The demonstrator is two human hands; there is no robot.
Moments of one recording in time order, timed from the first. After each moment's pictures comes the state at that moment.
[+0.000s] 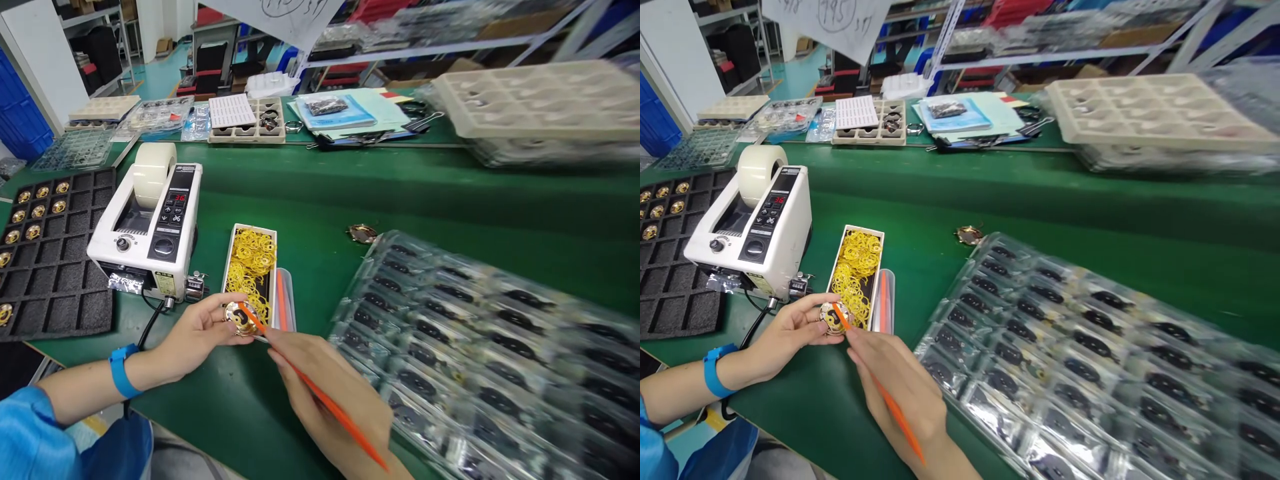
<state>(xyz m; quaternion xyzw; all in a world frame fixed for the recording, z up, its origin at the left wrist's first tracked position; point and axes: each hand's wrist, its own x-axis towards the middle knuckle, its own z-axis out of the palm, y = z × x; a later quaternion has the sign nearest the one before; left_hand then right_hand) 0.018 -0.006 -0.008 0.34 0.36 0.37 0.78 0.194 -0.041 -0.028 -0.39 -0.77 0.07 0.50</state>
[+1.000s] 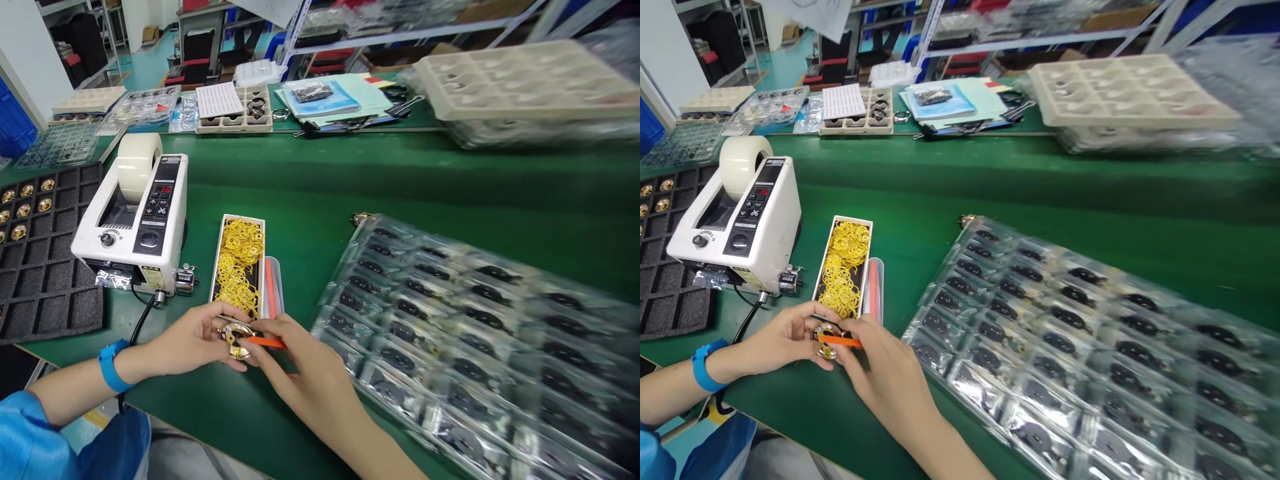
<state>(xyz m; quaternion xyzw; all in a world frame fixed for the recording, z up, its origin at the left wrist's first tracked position) 0.016 -0.006 -0.009 0.38 0.35 0.24 0.82 0.196 -0.038 -0.028 -0.45 -0.79 0.11 0.40</state>
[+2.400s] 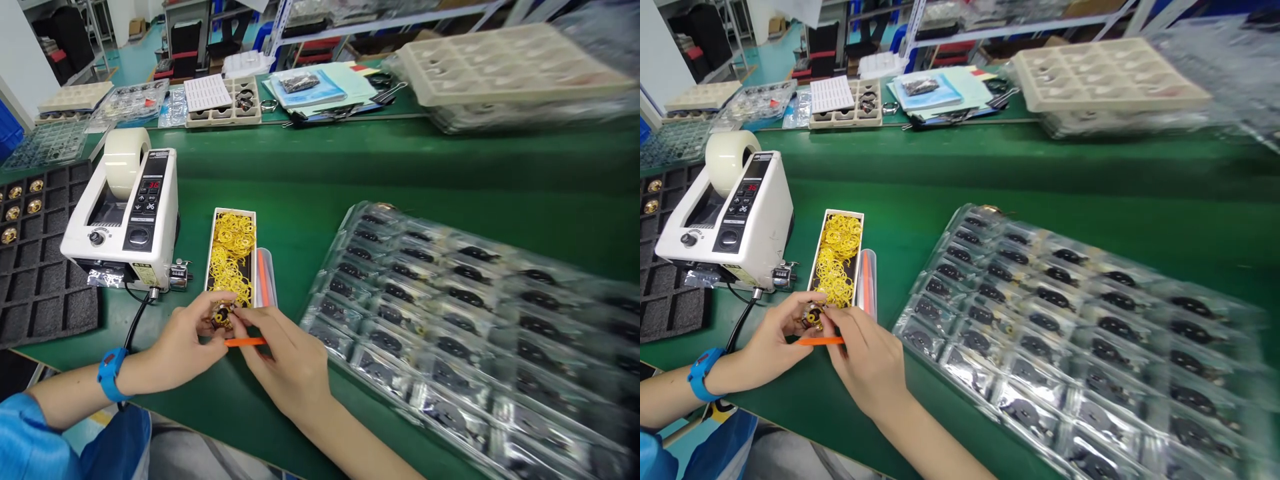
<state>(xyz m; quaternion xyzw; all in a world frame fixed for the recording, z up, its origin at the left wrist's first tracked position) 0.020 -0.019 0.001 0.61 0.45 0.29 0.59 0.173 -0.037 -0.031 -0.47 -0.76 -0.02 0.44</state>
